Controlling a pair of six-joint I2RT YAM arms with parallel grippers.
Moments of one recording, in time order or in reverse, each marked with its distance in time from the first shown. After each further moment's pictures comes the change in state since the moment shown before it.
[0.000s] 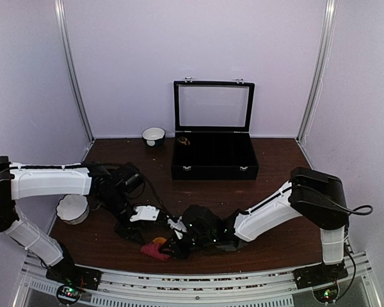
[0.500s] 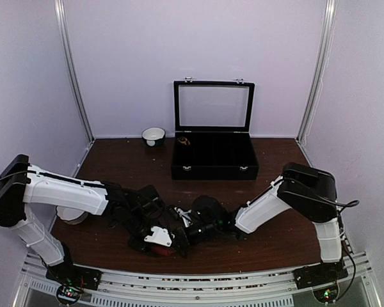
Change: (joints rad) left arm -0.237 0.095 -0.066 0.222 -0.219 0.022; right arm -0.137 0.079 -0.028 0.167 -0.283 0.377
